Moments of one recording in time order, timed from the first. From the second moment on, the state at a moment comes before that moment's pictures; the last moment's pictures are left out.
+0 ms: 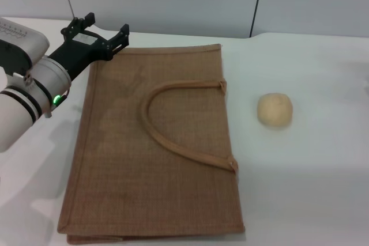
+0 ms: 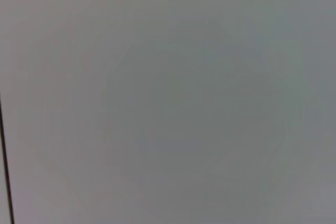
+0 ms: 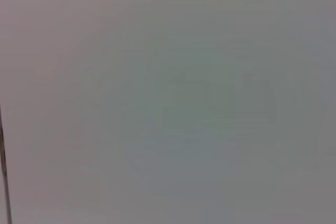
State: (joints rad) left arm -0.65 -2.04 1.38 0.13 -2.80 -0.93 2.69; right arm 0.63 2.02 -0.66 -0.11 -0.82 -0.81 0.42
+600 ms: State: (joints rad) left arm -0.65 -2.04 1.38 0.13 -2.79 -0.93 2.68; right arm 0.63 2.02 -0.65 -0.11 -0.82 -0.81 0.42
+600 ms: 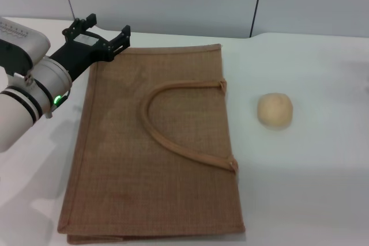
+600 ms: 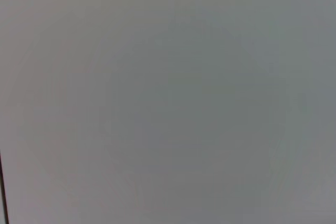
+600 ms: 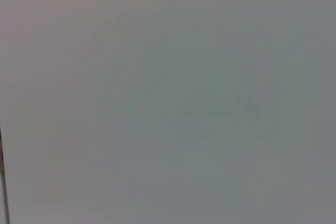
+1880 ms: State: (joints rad) left arm -0.63 -1.97 1.43 0.29 -2.21 -0.84 2.12; right arm 0.61 2.02 -0.66 -0.11 -0.82 -0.80 0.42
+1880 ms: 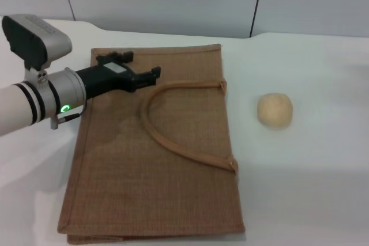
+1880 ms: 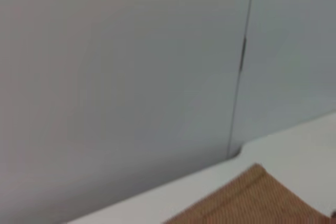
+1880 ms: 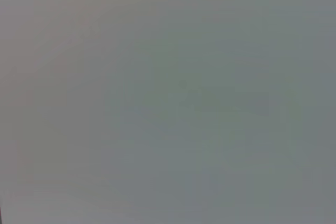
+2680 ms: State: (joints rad) left arm -0.61 -2.00 1.42 0.59 -1.64 -0.74 1.69; right arm 0.62 2.02 -0.66 -0.11 -0.82 -0.80 0.43
